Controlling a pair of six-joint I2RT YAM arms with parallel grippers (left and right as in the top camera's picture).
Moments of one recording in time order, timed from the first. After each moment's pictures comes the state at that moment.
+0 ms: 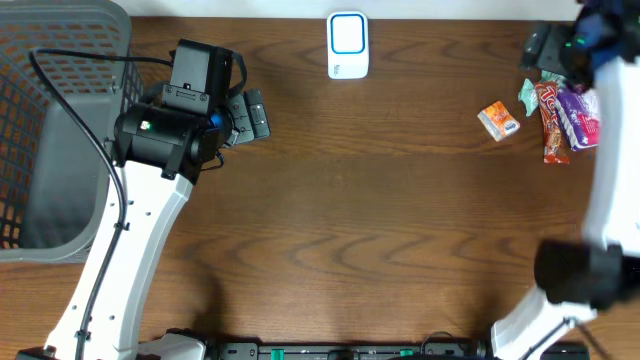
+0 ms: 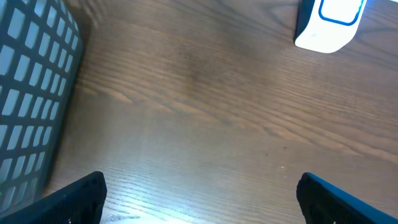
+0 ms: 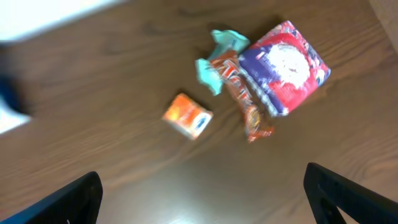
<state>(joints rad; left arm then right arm) -0.27 1.46 1.57 -1.10 -0.14 -0.46 -0.11 1.85 2.24 -1.38 0.15 0.25</state>
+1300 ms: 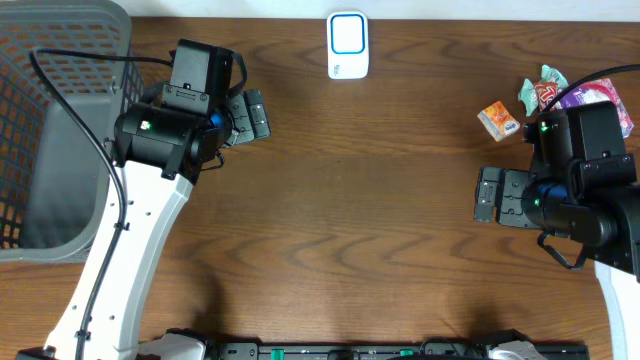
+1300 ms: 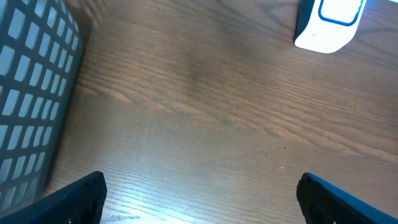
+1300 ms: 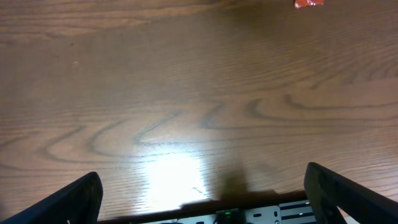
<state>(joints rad) -0.27 1.46 1.57 -1.10 -0.14 -0.46 0.21 1.24 1.70 -1.64 0.12 0.33</state>
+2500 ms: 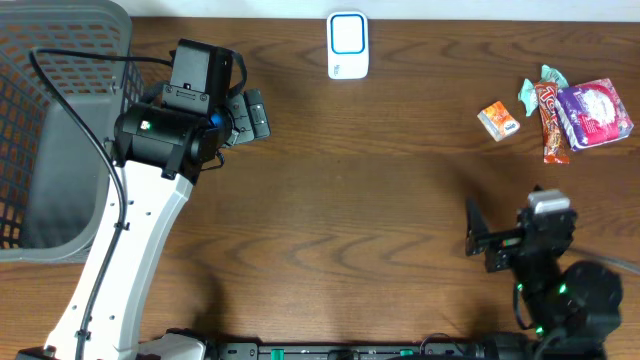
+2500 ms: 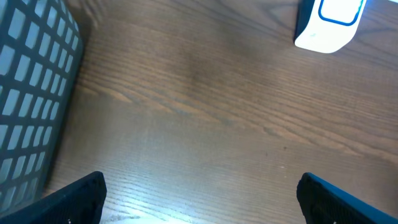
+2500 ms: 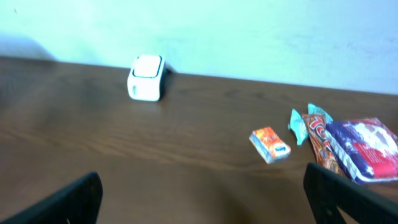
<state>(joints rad) -0.27 1.46 1.57 -1.10 -0.14 -0.46 -0.01 0.29 0.54 -0.47 -0.17 -0.06</state>
